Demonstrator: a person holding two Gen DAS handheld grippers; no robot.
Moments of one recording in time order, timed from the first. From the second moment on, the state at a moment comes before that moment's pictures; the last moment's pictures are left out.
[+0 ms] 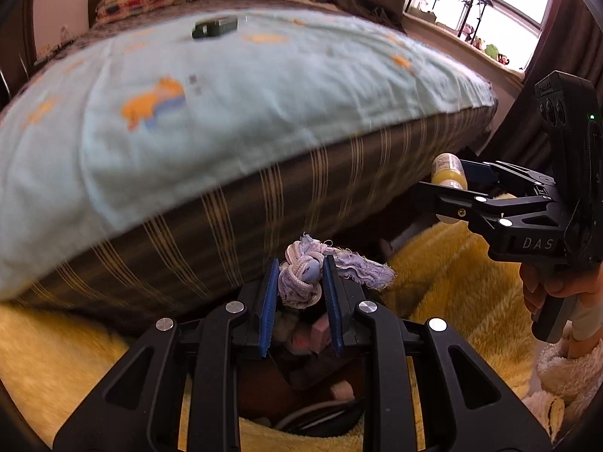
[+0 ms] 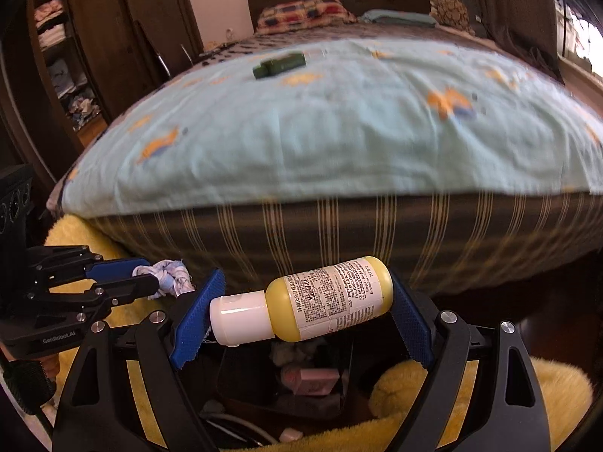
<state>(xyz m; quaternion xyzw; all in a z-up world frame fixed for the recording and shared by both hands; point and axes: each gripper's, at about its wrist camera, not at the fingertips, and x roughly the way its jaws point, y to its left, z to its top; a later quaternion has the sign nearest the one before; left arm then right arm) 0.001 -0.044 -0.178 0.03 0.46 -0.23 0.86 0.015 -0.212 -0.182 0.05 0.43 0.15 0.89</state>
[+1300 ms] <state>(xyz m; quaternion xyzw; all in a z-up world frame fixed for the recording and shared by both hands) 0.019 -0.040 -0.266 0.02 0.55 -0.20 0.81 0.028 -0.201 -0.281 0.07 0.53 0.10 0.84</state>
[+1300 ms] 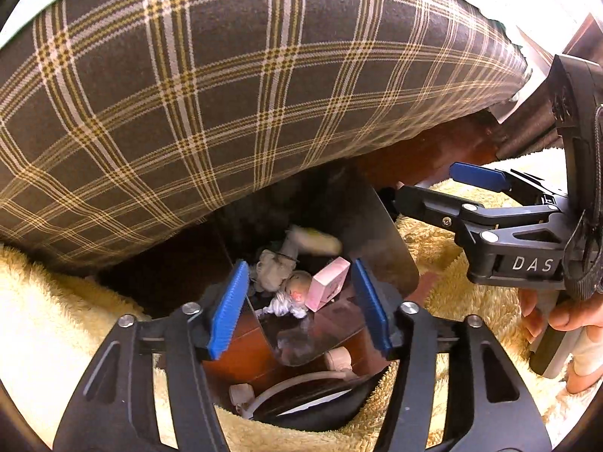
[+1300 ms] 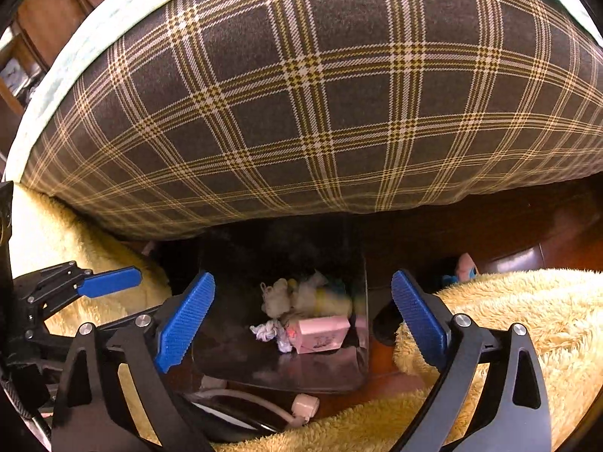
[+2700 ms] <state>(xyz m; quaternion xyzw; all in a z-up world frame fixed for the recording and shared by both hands) 0.137 0.003 -0.090 0.04 0.41 -0.14 0.90 0.151 -0.219 -0.082 0.01 0.34 0.08 0.94</state>
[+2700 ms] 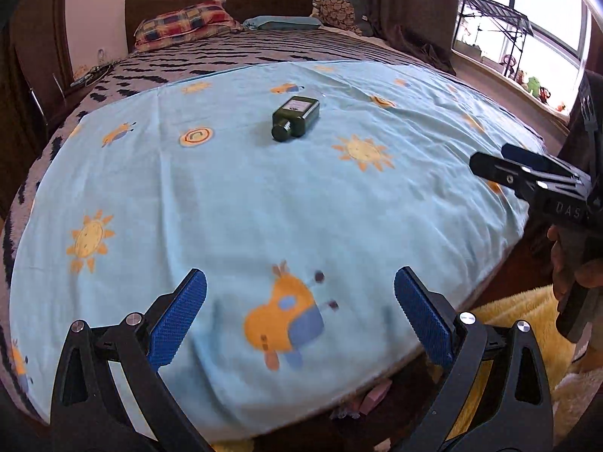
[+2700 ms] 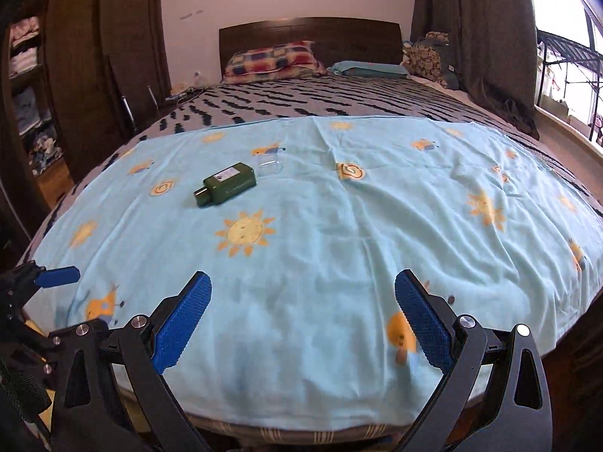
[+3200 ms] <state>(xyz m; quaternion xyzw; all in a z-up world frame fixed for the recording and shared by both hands) 0.238 -0.019 -0.086 0.04 0.41 -0.13 0.90 0.237 -0.223 -0.089 0.04 0.37 0.08 0.92</state>
